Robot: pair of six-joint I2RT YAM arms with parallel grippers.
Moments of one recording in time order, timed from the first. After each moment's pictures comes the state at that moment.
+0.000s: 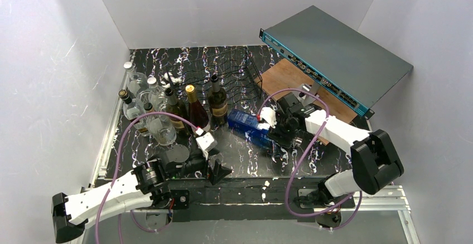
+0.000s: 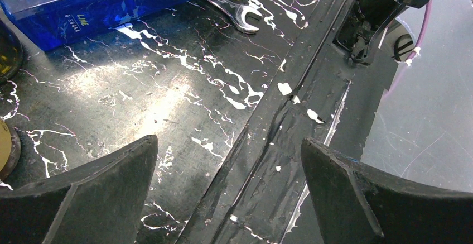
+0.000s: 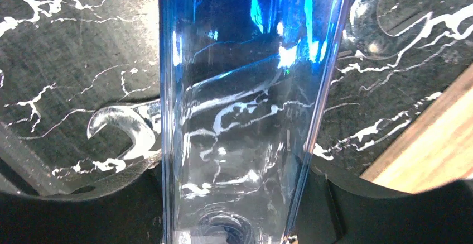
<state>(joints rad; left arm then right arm) -1.10 0.49 0.35 -0.22 0.02 -0.26 0.57 1.43 0.84 -0.61 -0.20 -0.66</state>
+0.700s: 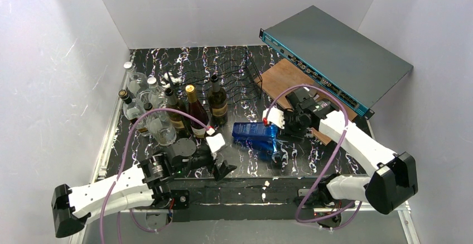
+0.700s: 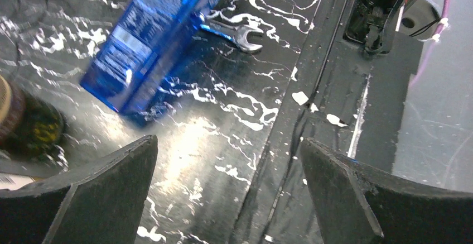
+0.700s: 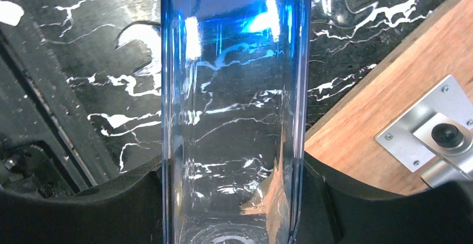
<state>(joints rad) -1.10 0.62 0.43 -0.16 0.06 -0.05 0.57 1.25 0.99 -0.94 -0.17 -0.88</state>
